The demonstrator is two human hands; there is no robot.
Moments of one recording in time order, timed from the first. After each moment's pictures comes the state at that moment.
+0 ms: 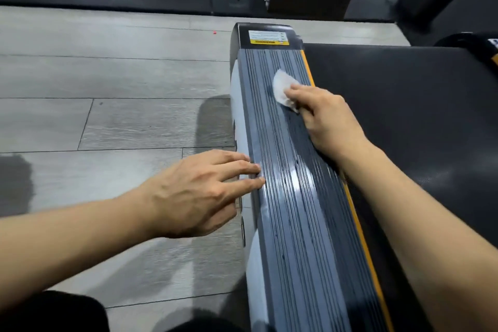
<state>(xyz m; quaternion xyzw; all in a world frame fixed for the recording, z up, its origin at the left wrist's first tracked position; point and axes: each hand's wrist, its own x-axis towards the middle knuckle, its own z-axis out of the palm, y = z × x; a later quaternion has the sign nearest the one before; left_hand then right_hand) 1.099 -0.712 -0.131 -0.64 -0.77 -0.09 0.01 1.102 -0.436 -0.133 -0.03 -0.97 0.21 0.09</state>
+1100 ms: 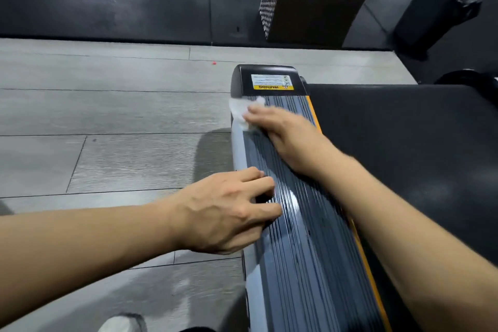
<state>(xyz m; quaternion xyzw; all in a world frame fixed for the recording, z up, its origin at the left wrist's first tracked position) 1.021 -0.663 -0.131 -0.68 -0.72 -0.14 0.01 1.004 -0.447 -0.137 0.11 -0.97 0.23 0.03</state>
